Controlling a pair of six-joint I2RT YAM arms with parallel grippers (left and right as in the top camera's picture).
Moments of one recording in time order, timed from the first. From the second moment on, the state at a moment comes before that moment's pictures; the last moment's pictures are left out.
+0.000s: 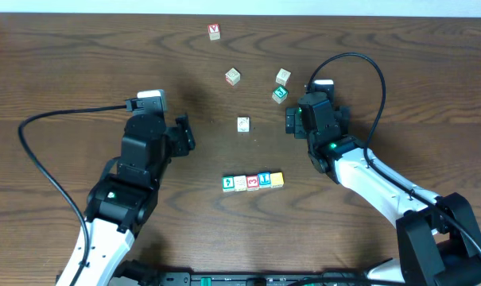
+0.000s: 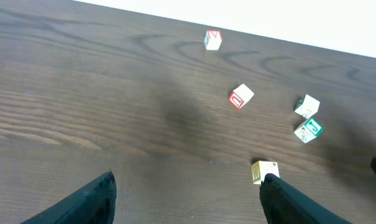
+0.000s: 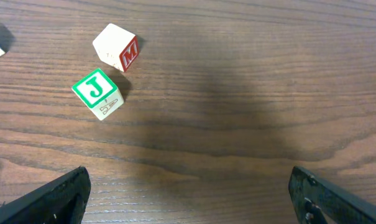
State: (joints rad) left arm -0.32 1.00 0.80 -0.37 -0.19 -0.35; right arm 0.43 1.63 0.87 -0.03 0.39 0.28
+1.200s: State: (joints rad) left arm 0.01 0.18 0.28 -0.01 -0.05 -0.28; right arm 0.43 1.63 0.87 -0.03 0.40 0.28
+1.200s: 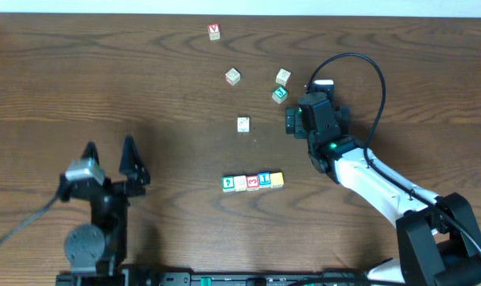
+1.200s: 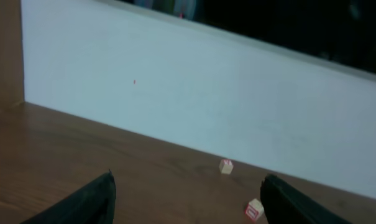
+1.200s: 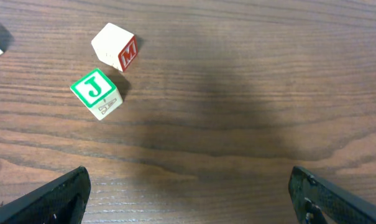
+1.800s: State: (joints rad) left arm 0.02 0.01 0.01 -0.07 -0.11 -0.36; right arm 0.43 1.63 0.87 -0.03 0.40 0.28
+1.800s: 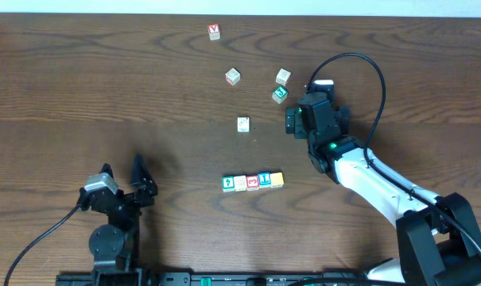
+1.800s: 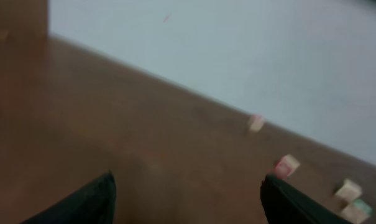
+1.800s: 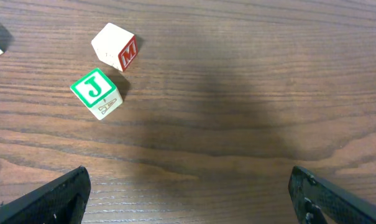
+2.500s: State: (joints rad) left arm 0.03 0.01 0.02 -0.10 -0.10 -0.38; right arm 0.43 1.63 0.87 -0.03 0.40 0.28
